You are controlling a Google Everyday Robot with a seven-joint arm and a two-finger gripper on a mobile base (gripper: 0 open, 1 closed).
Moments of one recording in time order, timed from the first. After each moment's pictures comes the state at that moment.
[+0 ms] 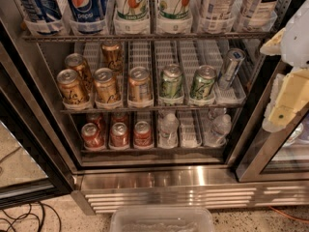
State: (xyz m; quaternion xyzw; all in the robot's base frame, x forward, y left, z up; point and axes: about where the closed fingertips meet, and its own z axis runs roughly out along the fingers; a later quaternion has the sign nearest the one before) arm 0.438 -0.217 0.976 -0.60 0.78 -0.03 0.16
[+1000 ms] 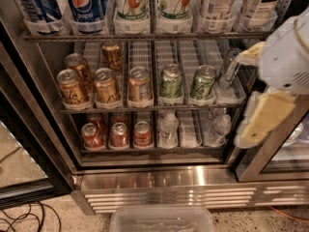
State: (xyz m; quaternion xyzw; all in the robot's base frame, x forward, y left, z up) arm 0.421 -0.164 0.964 -0.63 0.75 0.00 0.22
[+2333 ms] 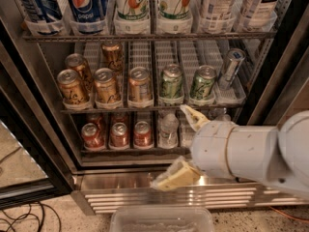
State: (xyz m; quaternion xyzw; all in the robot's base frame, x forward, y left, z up) arm 0.402 -0.041 0.853 -0.54 0.70 0.12 0.46
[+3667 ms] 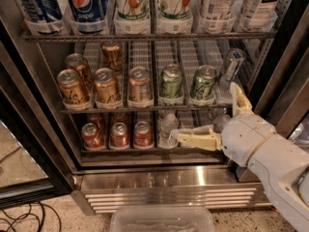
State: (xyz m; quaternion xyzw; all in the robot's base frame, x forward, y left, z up) arm 0.472 -0.125 0.894 -0.29 0.67 0.10 0.67
